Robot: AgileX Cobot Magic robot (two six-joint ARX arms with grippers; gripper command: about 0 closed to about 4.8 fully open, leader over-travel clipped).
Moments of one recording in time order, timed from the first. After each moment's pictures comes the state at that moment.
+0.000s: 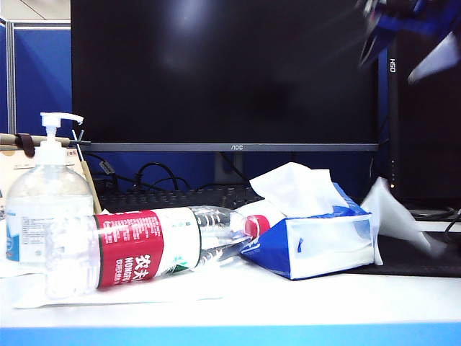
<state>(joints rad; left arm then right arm) 0.13 0.01 0.09 -0.26 0.74 -0.29 0.15 1.21 0.96 -0.10 -0.11 0.15</state>
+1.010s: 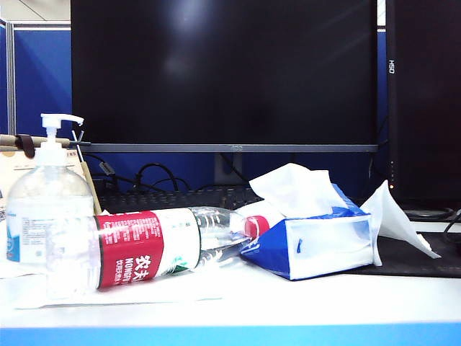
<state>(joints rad) 0.13 0.01 0.09 -0.02 0.84 -0.41 0.15 0.04 0.49 -0.59 -0.12 0.48</state>
